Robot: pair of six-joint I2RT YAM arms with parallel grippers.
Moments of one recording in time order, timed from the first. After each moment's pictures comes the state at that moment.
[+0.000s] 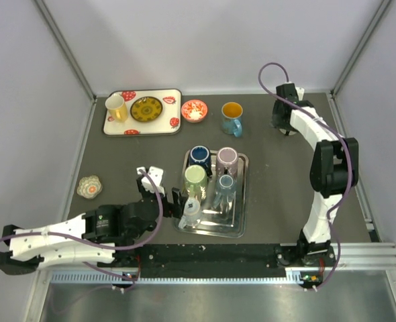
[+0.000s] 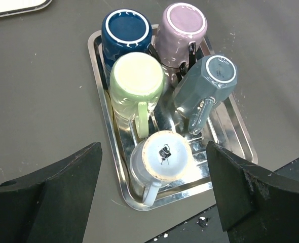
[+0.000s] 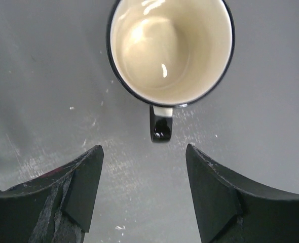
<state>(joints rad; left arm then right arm) -1.36 0.62 0.71 -0.60 -0.79 -0.61 0.15 1.92 1.57 -0.61 0.38 0.34</state>
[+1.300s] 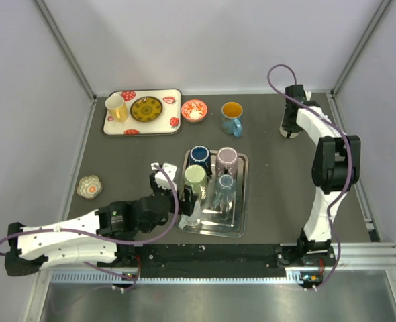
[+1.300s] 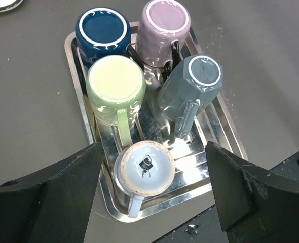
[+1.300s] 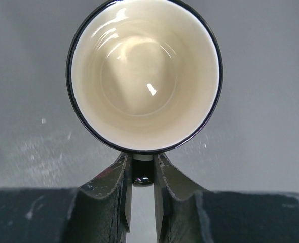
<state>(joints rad) -1.30 0.74 0.71 -0.46 -0.69 -0.56 0.07 2.02 1.64 -0.61 0.33 0.32</state>
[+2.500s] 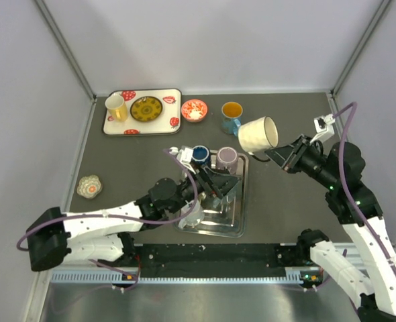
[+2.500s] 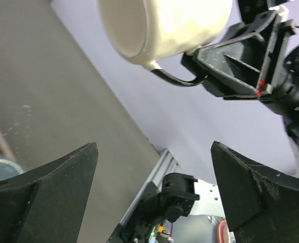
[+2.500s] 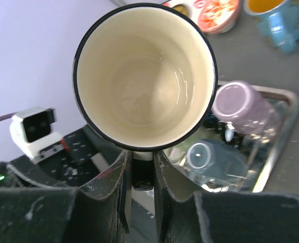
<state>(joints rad) -1.12 1.07 0.57 0.64 -0.19 -0.83 0.32 0.66 0.97 -0.49 -0.31 0.69</state>
